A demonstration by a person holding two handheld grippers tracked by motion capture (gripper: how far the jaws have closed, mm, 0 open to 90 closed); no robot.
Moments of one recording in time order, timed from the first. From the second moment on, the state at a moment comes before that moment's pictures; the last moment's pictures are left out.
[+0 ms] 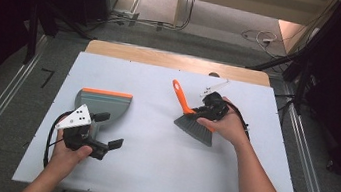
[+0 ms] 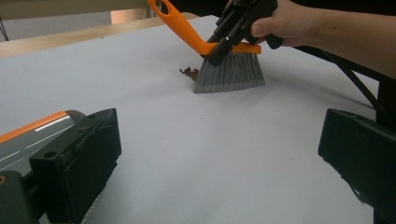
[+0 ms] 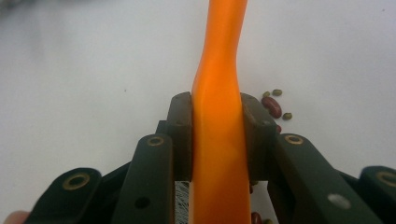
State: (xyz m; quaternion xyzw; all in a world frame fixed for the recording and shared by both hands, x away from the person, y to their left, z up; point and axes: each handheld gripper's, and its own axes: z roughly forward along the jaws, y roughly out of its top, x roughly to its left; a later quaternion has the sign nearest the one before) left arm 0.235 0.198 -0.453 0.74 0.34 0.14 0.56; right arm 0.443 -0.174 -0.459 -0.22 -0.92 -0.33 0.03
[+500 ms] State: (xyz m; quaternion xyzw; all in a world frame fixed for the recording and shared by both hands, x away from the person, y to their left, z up) left arm 0.235 0.198 -0.453 0.74 0.34 0.14 0.56; right arm 0.446 -0.173 -0.455 -0.24 -0.91 -0.33 0.03
